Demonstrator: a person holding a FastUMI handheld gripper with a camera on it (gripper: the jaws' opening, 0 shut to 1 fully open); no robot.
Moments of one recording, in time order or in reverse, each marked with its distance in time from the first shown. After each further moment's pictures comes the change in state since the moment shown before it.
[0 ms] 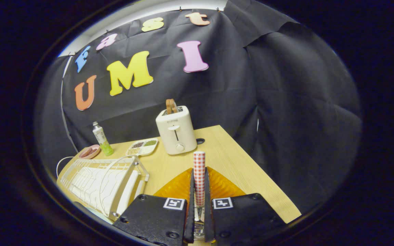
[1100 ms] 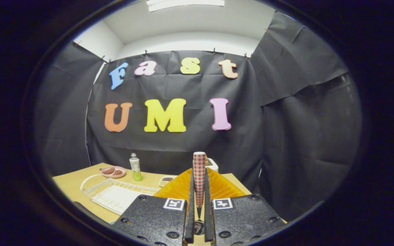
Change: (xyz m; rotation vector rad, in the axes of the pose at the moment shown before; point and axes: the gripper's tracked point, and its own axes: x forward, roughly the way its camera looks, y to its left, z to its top) arm -0.200 0.138 0.058 -0.174 -0.354 0.059
